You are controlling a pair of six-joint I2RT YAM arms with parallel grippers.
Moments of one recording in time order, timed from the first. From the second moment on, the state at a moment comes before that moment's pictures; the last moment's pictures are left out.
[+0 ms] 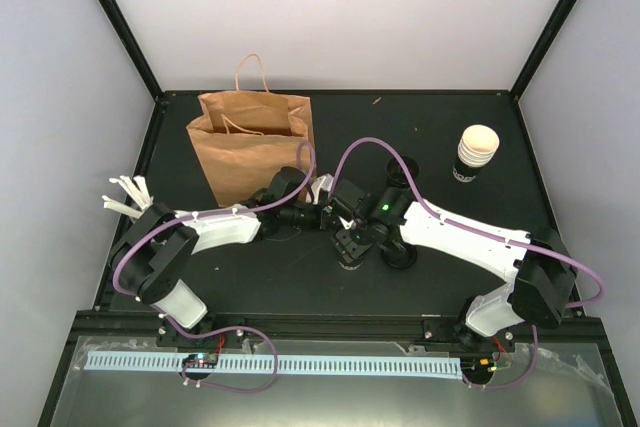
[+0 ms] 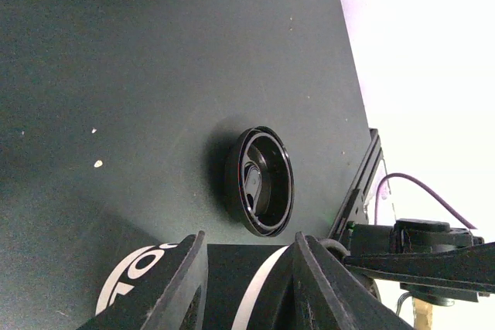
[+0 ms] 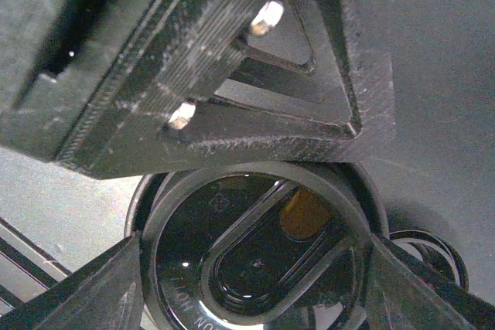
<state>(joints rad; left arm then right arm) -0.69 1.59 0.73 0.23 0.65 -0.77 1.01 1.49 1.15 -0.93 0.08 0.28</state>
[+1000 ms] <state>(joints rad) -0.71 1.02 0.43 0.02 0.51 -0.79 1.02 1.49 1.15 -0.91 0.08 0.32</state>
